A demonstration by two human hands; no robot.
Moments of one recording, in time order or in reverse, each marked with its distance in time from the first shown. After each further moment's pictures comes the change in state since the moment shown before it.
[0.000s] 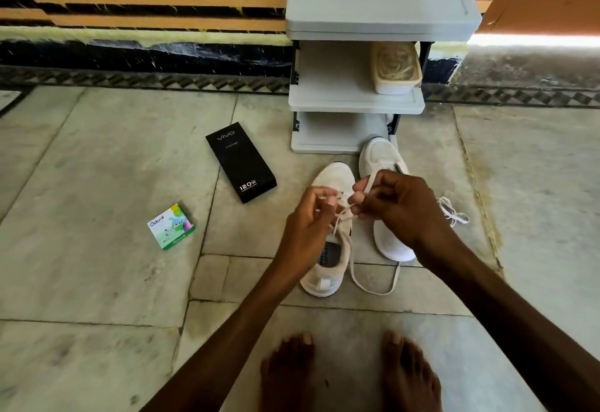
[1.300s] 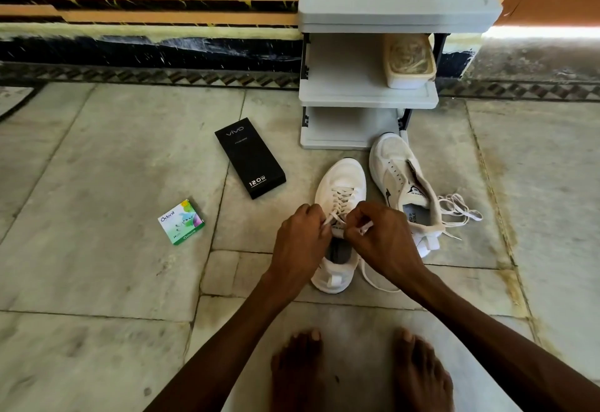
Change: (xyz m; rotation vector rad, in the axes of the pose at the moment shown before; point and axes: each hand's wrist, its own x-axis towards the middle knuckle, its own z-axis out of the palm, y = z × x) left_hand 0.005 -0.040 -0.012 0.864 0.070 0.089; right_hand -0.002 0.068 0.038 -0.563 0.060 -0.236
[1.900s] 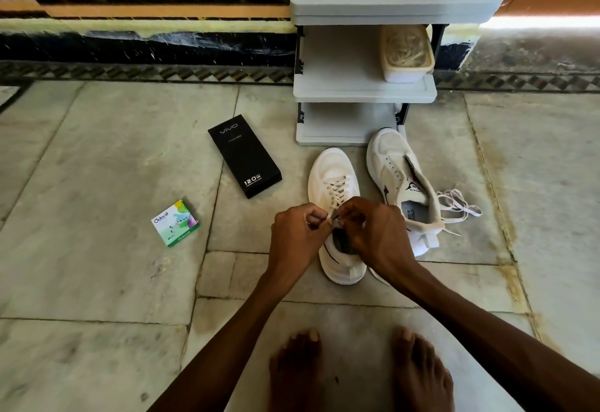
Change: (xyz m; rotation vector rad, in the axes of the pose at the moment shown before) left_hand 0.006 -0.003 0.001 -0.336 0.044 -0.114; right_hand 0.007 -0.007 0.006 -0.028 0.016 0.070
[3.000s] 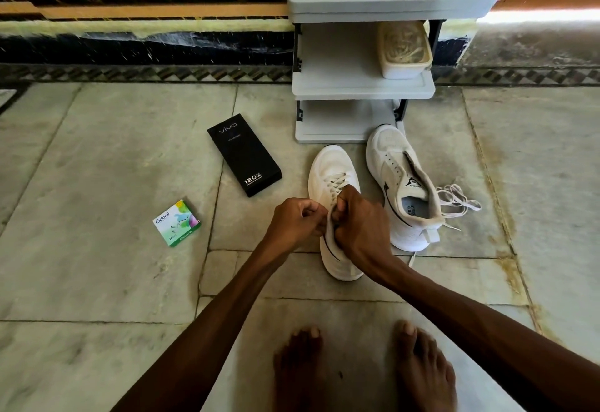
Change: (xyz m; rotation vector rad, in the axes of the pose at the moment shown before) left_hand 0.024 -0.007 -0.011 -0.273 -0.279 -0.205; right_hand 0.007 -0.015 0.026 -0.169 0.099 0.001
